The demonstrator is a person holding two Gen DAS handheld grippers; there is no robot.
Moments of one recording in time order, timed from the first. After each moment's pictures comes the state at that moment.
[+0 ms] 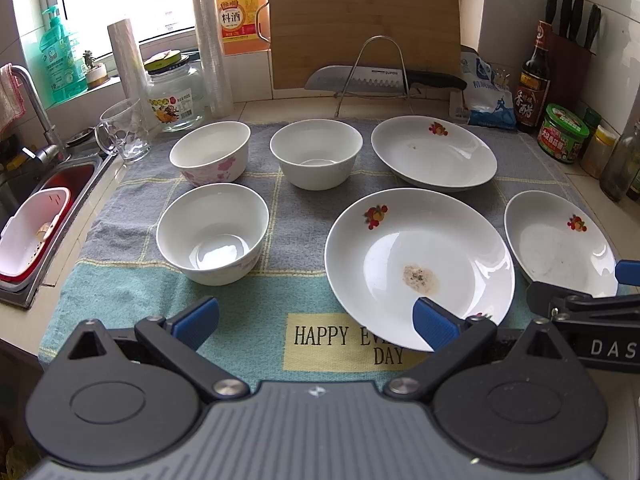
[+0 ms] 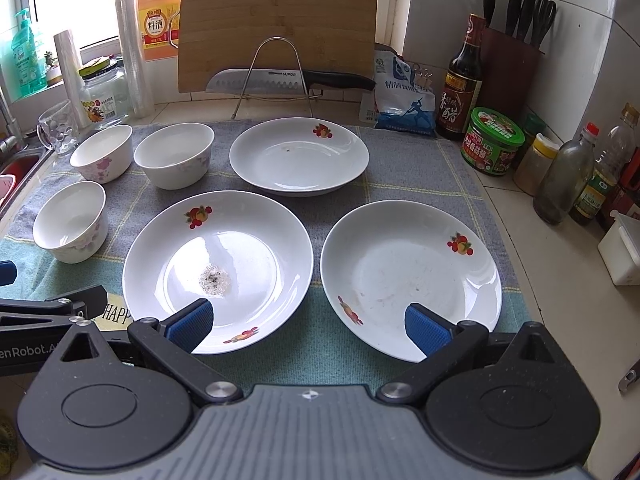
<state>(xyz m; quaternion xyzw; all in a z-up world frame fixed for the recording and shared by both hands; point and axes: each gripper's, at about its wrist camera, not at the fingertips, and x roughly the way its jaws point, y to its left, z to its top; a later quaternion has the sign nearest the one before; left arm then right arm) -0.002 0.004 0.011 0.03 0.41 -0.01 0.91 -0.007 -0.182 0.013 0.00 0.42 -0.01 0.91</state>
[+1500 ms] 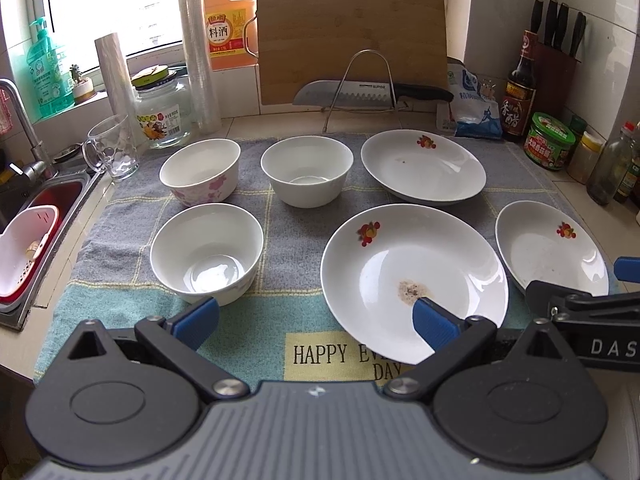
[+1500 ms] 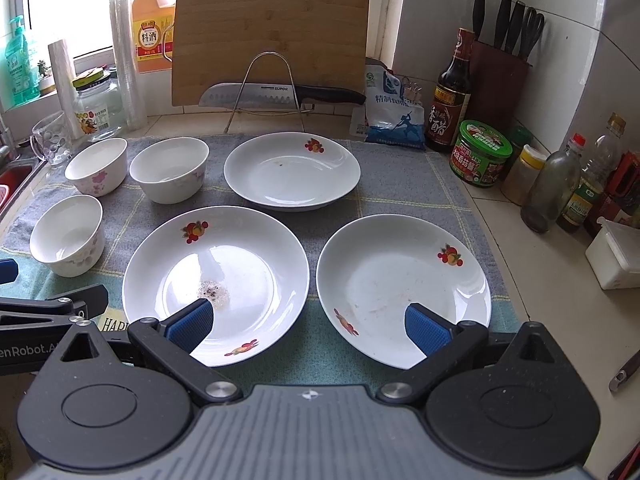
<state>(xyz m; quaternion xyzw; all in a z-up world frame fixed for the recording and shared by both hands) 0.003 0.012 0.012 0.03 0.39 -0.04 0.92 -0.012 -0.174 0.021 -0.01 0.41 -0.03 0.91</state>
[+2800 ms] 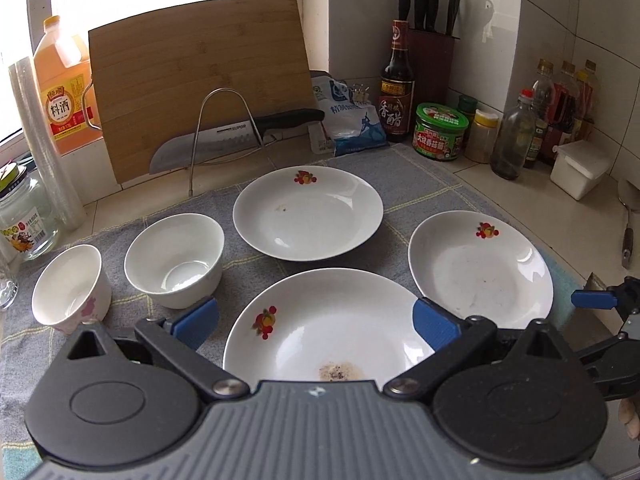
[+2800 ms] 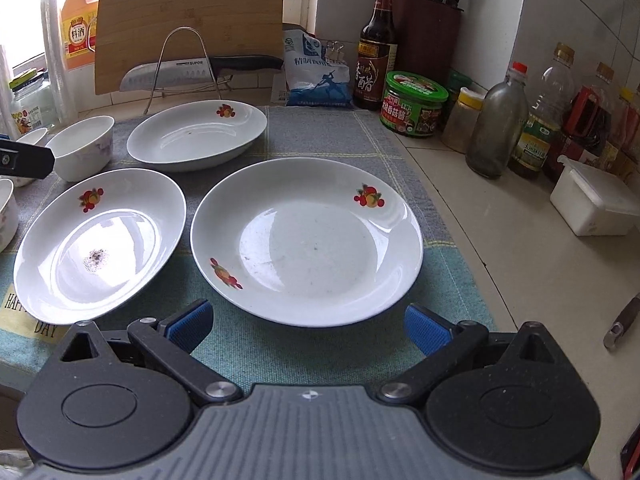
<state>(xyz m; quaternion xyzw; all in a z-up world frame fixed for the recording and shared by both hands) 0.071 -0.037 0.014 0.11 0.35 -0.24 0.90 -0.024 -0.256 -0.051 0.02 0.40 -0.09 0.91</state>
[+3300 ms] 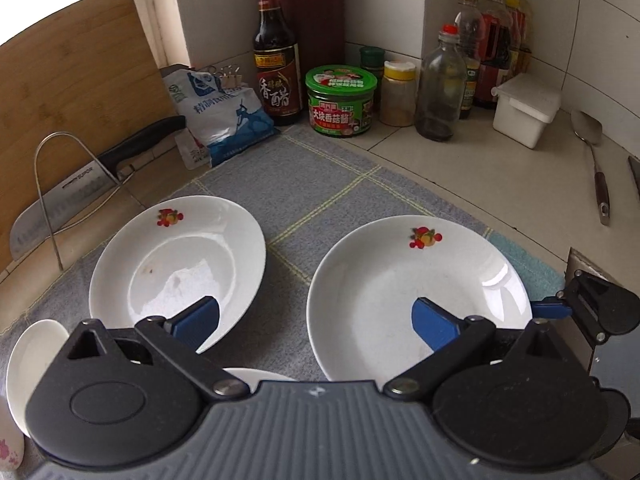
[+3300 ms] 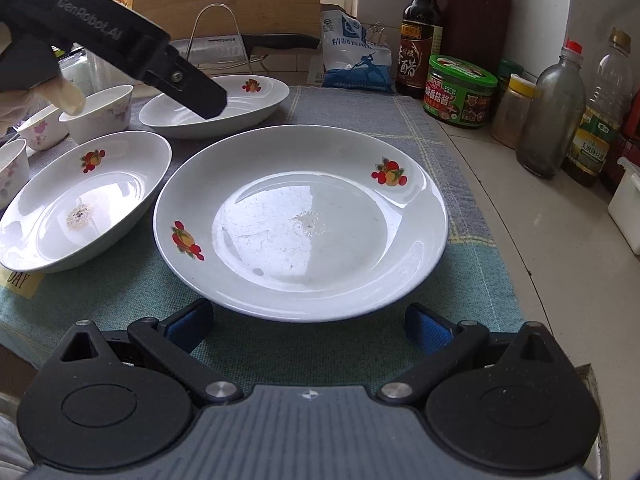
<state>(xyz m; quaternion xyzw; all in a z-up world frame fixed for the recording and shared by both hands) 0.129 -0.161 -0.015 0.20 0.37 -0.36 0.83 -0.009 -0.296 -0.094 0.00 0.39 0.01 0.92</state>
